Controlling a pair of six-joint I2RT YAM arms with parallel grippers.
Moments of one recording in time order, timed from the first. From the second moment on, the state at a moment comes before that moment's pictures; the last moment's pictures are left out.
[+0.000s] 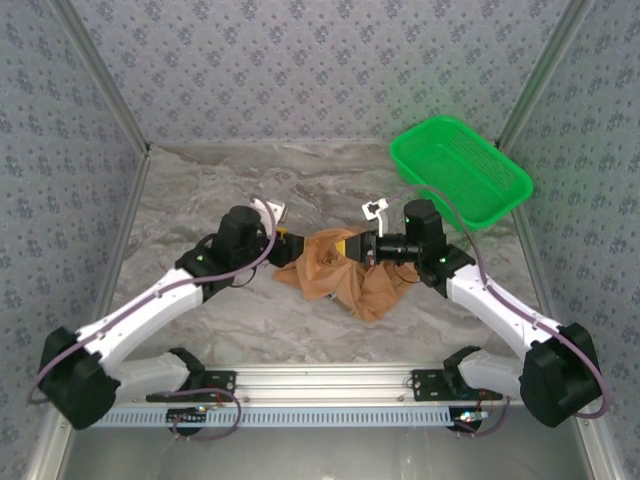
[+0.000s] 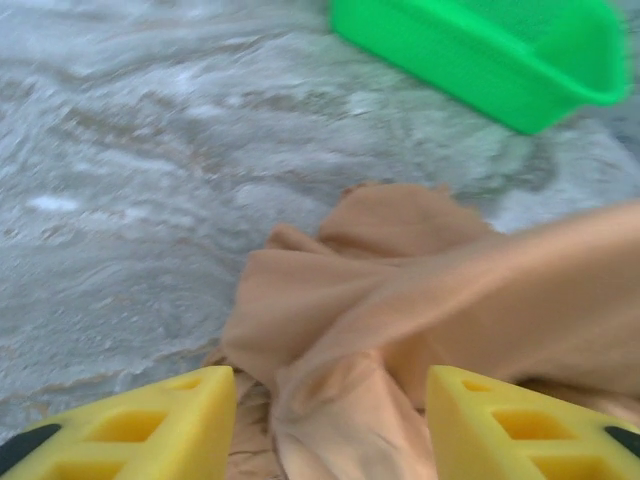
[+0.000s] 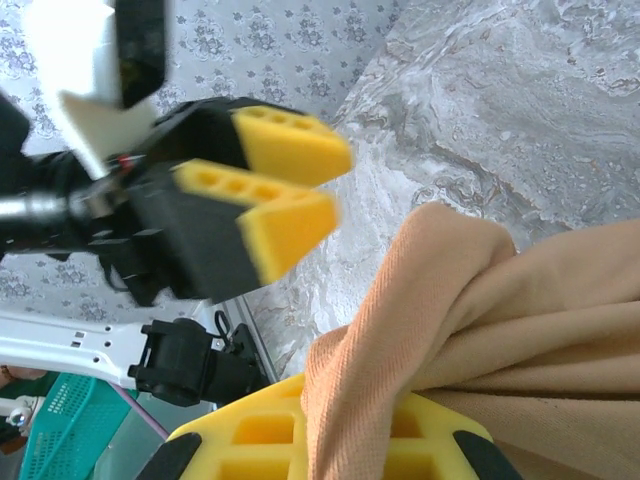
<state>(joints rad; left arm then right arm) -0.69 1.11 0.84 -0.25 0.11 -0.30 0.49 1.16 0.75 0.02 -0.79 0.54</state>
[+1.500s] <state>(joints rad) -0.68 1.15 0.87 -0.02 0.71 -0.36 0.50 1.16 0.93 -0.34 -0.39 0.27</state>
